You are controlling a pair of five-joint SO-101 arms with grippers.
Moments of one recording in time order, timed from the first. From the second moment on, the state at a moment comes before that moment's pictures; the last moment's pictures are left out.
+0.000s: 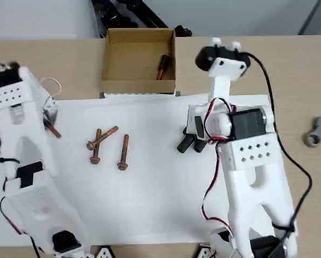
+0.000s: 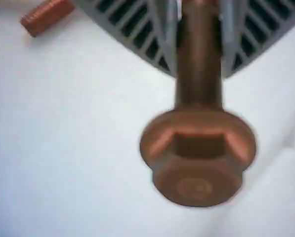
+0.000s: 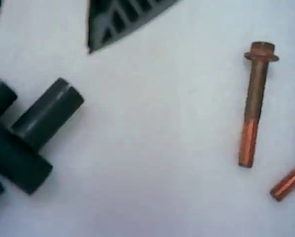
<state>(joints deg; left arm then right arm) -22.8 25.8 -28.8 98.8 31.3 -16.1 -22.2 4.6 88.9 -20.6</state>
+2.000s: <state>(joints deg) -17.6 -16.5 -11.3 99.6 5.1 -20.0 22.2 4.2 71.8 -45.4</state>
